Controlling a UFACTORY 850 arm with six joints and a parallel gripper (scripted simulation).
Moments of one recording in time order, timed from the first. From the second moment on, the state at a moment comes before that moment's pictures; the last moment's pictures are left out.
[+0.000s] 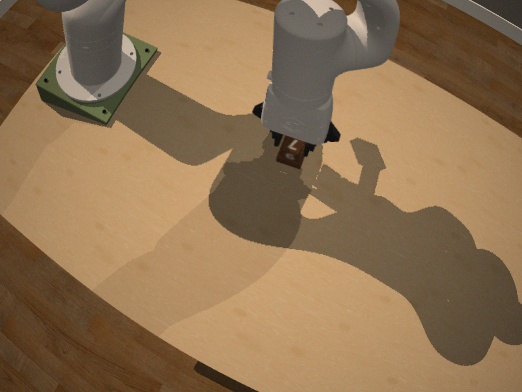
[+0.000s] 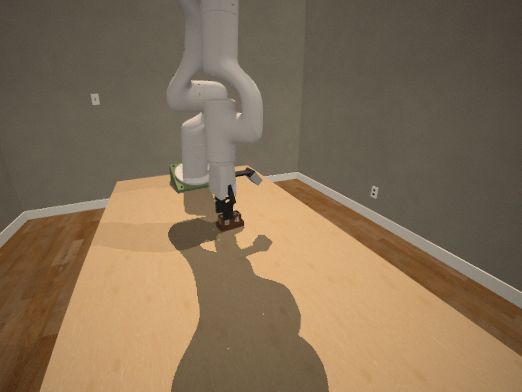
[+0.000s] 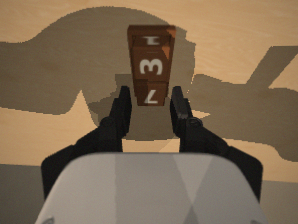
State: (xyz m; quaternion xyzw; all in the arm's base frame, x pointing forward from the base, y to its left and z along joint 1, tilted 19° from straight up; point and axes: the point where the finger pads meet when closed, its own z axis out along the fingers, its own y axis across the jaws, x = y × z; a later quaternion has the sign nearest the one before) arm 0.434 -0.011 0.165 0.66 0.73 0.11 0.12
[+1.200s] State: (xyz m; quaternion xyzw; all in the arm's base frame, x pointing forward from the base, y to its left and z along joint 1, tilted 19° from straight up) arm 0.440 -0.011 0.149 0.67 0.73 0.10 0.11
